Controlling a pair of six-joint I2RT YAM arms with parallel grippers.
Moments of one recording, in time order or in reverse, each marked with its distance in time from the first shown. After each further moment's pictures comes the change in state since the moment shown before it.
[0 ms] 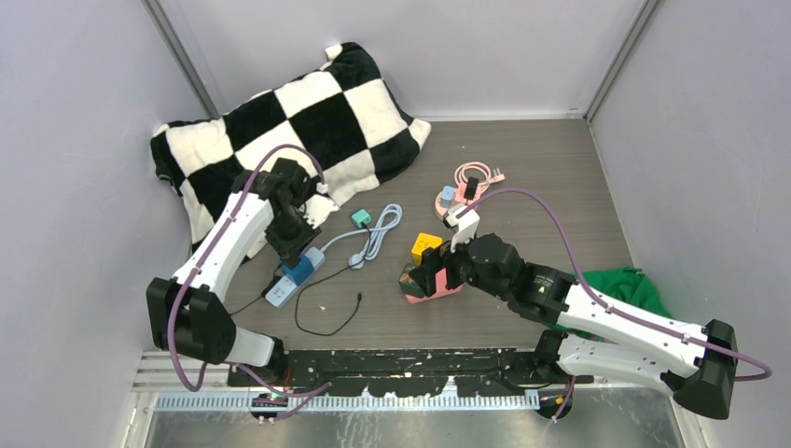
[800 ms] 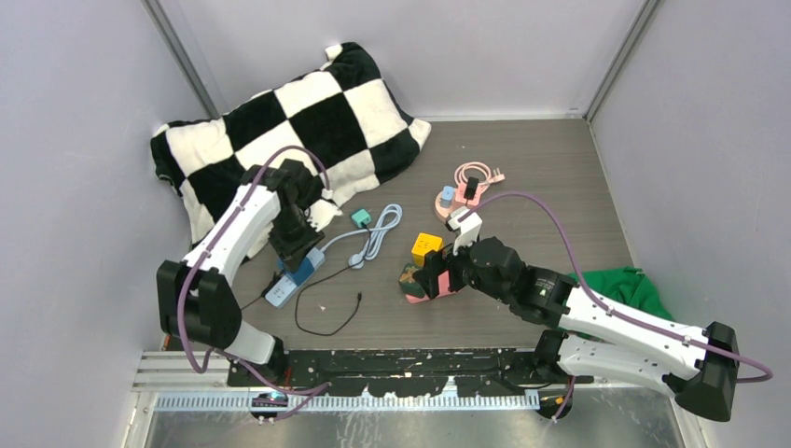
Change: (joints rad) left arm -0.005 0.066 0.001 -0.046 0.026 0.028; right arm 0.000 -0.023 -0.034 -0.007 0.023 -0.004
